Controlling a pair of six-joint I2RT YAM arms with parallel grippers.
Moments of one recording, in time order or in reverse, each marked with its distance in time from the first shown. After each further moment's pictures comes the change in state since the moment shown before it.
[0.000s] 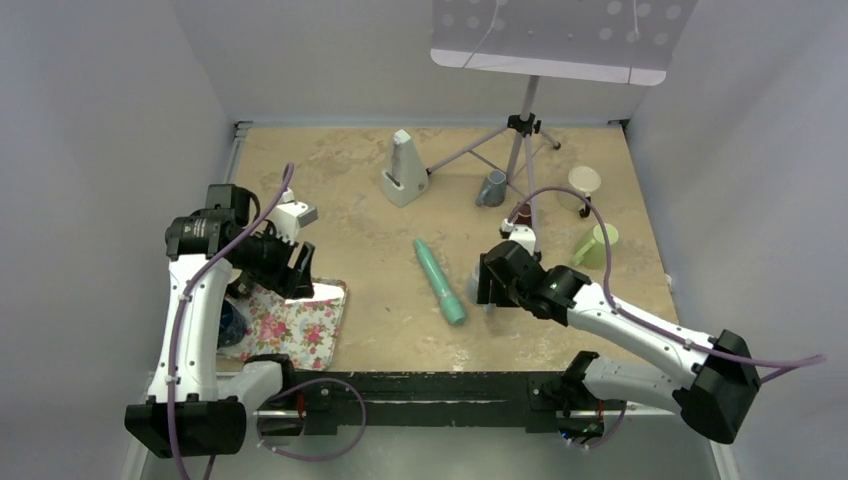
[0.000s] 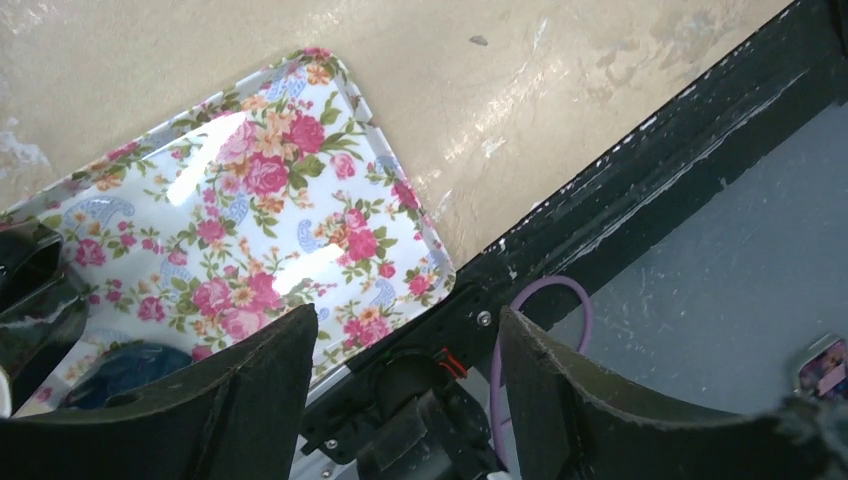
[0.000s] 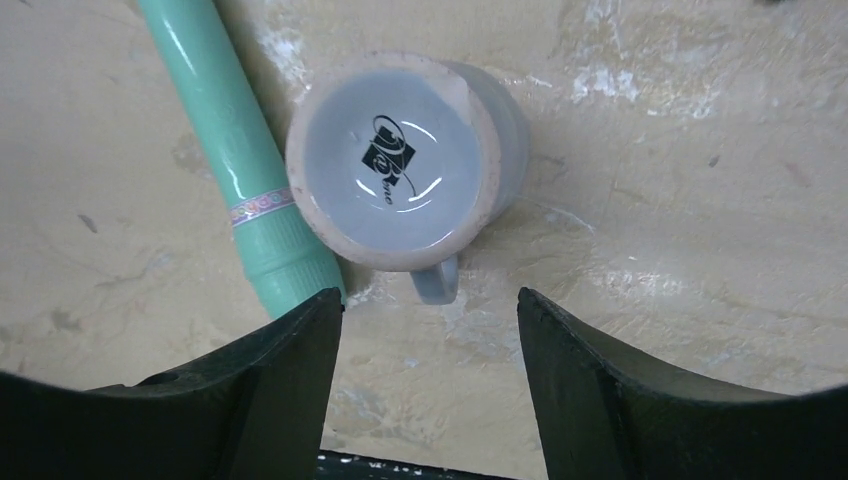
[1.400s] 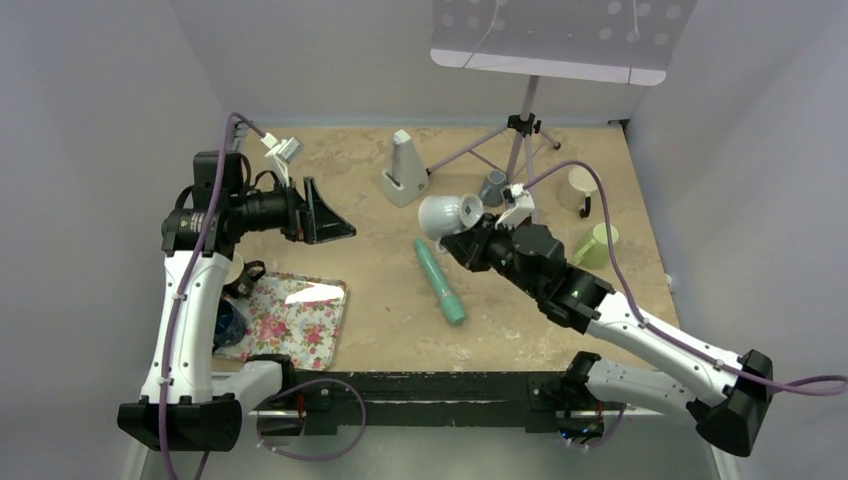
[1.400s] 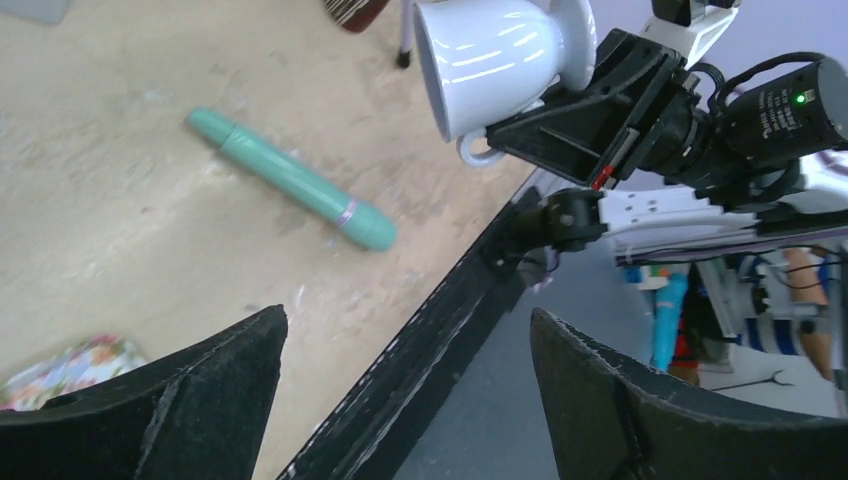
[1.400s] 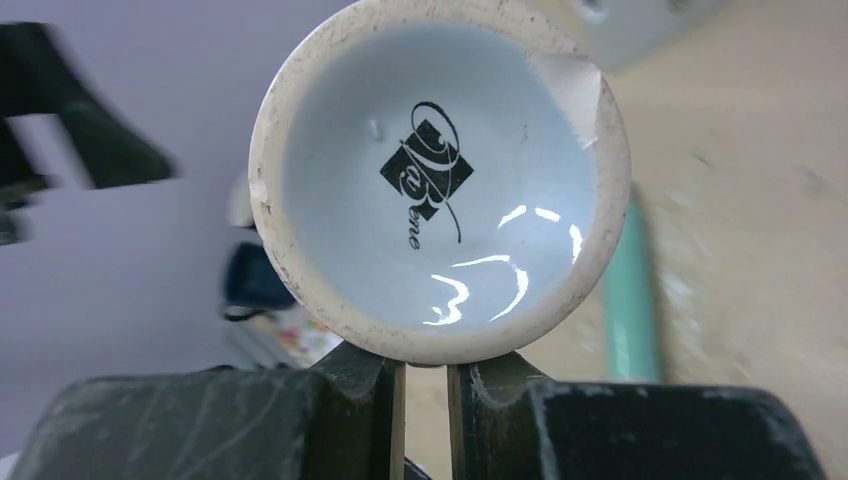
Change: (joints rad) left arm -0.073 0.036 0.108 0.433 0.443 -0.640; right arm 0.056 -0.103 -0.006 0.500 -0.115 0.021
